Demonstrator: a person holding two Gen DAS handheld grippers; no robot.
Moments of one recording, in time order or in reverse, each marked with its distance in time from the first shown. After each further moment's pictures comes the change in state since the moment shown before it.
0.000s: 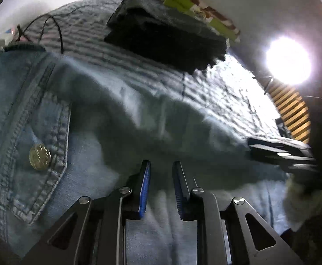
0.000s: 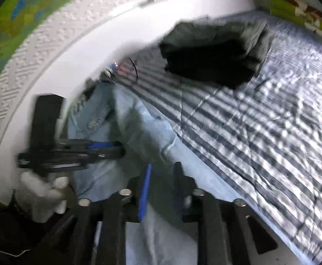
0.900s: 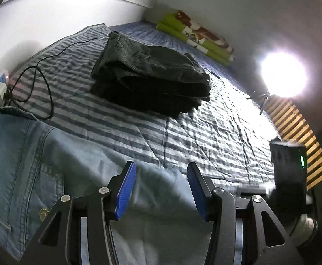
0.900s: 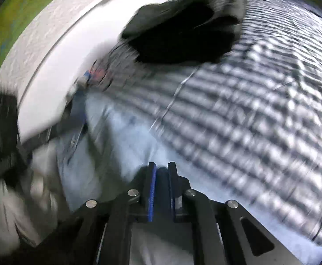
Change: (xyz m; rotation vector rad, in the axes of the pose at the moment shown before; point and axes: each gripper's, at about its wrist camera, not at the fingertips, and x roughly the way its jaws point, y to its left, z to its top) left arm -0.014 -0.033 0.054 0.044 -0.138 0.019; right arm 0.037 -0.029 -0.020 0.184 0.044 0.047
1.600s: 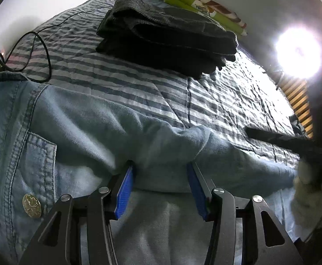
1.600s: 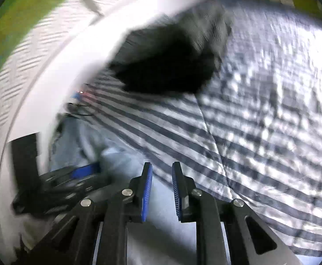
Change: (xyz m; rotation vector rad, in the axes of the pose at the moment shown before) left arm 0.046 0.022 -0.028 0.015 0.170 0.071; right arm -0.005 -0.024 0.037 0.110 -0.064 -0.071
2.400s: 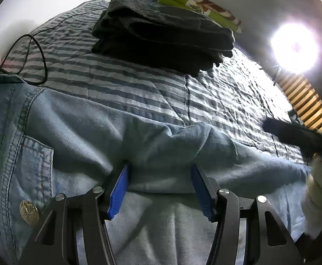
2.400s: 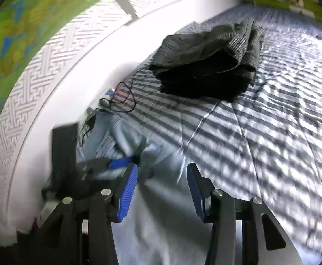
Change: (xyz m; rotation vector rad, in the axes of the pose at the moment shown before) left arm 0.004 0.003 -0.001 0.046 -0.005 -0.007; right arm -0.024 0.034 0.000 -0.125 -0.055 0.150
